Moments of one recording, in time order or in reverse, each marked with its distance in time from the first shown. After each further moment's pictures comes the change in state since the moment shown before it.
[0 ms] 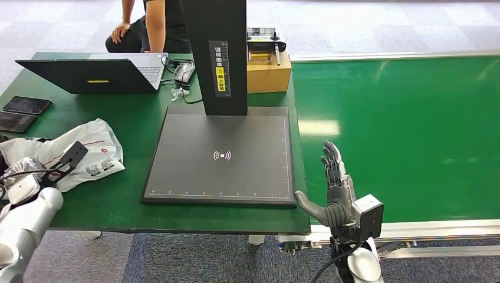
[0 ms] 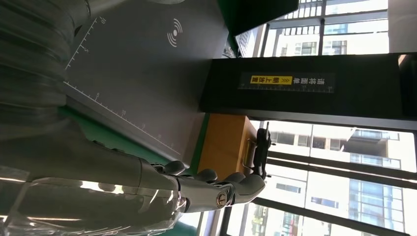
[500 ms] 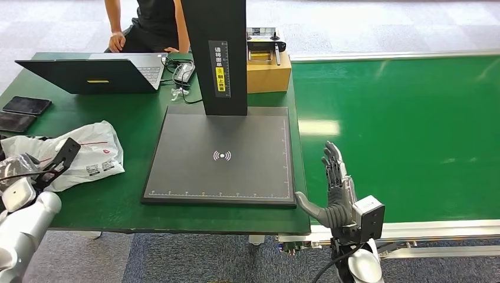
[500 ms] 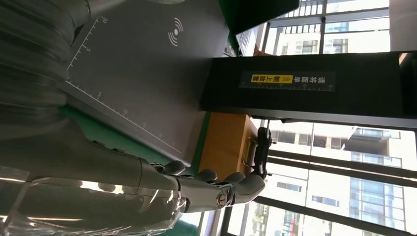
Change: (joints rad) left arm 0.028 0.002 0.039 0.002 -0.009 0.243 -0.108; right arm 0.015 0.001 0.000 -0.017 0.004 -0.009 0.004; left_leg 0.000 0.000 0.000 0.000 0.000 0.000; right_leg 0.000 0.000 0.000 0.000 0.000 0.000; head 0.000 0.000
